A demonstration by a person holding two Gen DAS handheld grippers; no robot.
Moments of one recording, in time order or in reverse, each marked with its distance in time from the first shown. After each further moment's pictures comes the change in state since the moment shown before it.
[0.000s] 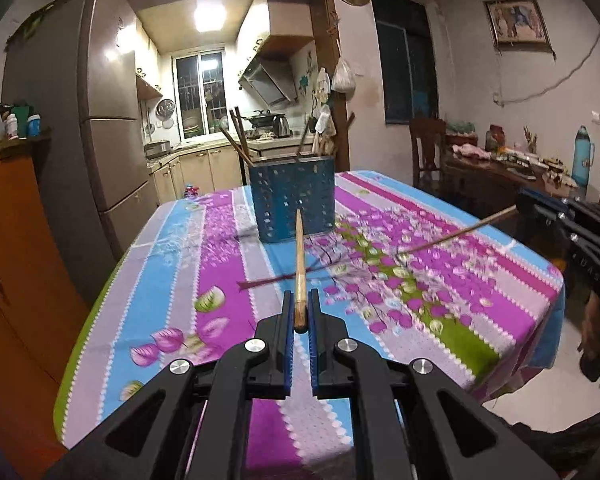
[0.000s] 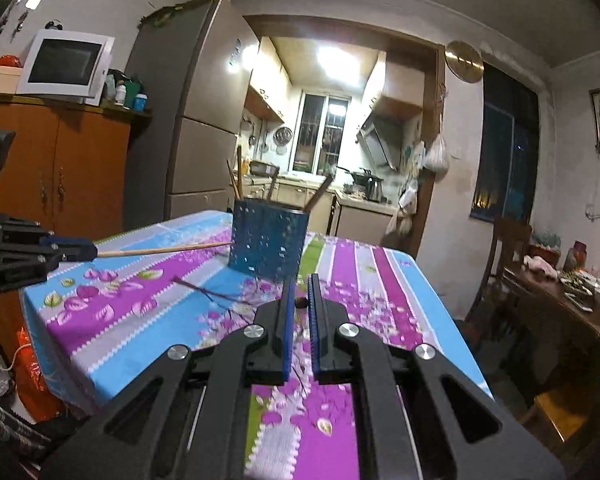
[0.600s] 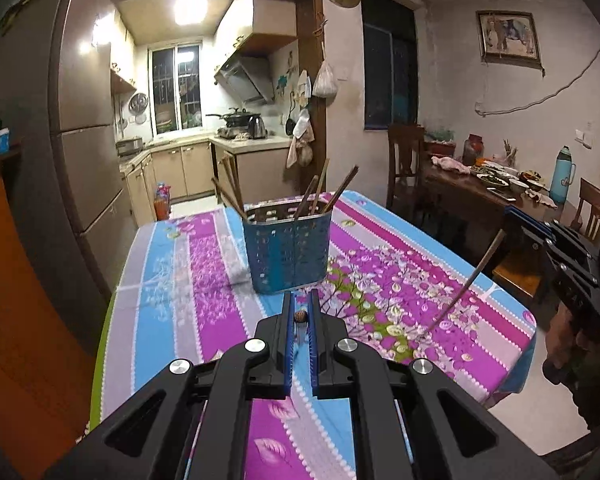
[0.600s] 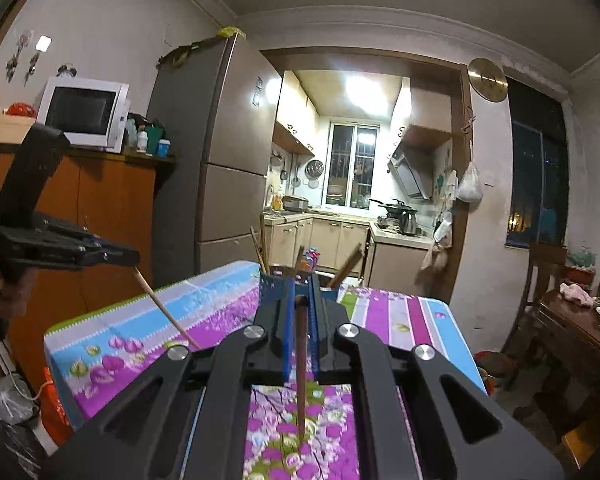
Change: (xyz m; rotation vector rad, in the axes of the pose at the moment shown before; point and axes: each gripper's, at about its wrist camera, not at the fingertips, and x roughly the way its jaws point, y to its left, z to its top) left arm 0.011 0.046 0.107 0.004 0.023 -0.115; right arm 0.022 -0.021 0.079 0.038 -0.110 0.151
